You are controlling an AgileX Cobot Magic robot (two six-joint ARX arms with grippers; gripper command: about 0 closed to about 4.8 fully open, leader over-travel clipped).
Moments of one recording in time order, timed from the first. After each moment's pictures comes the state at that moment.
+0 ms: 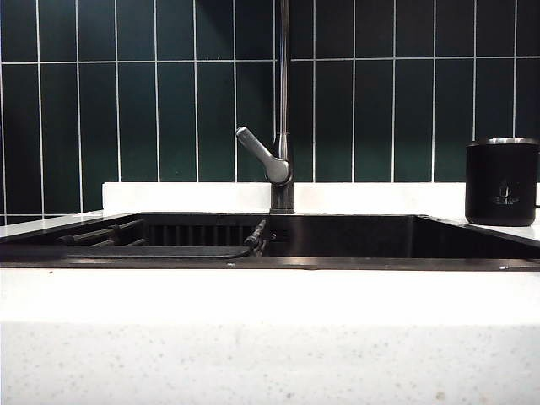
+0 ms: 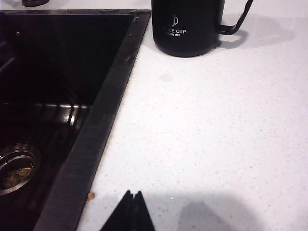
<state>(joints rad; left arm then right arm) -0.24 0.09 0.01 0.14 -0.25 -0.08 -0.08 0.26 0.02 -0.03 -0.13 -0.01</state>
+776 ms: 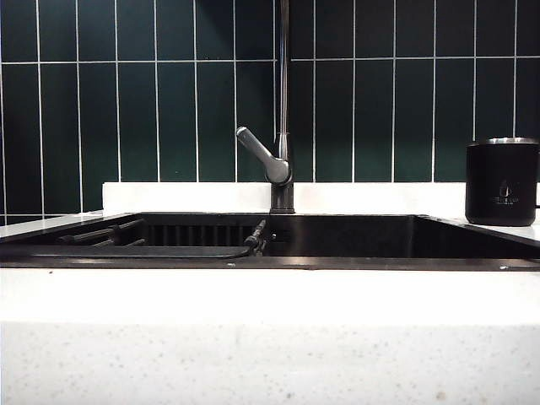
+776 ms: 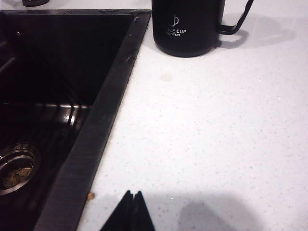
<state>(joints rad) -0.11 0.01 0.01 -0.01 -0.18 -0.08 -0.08 0.26 0.02 -0.03 -0.13 -0.01</state>
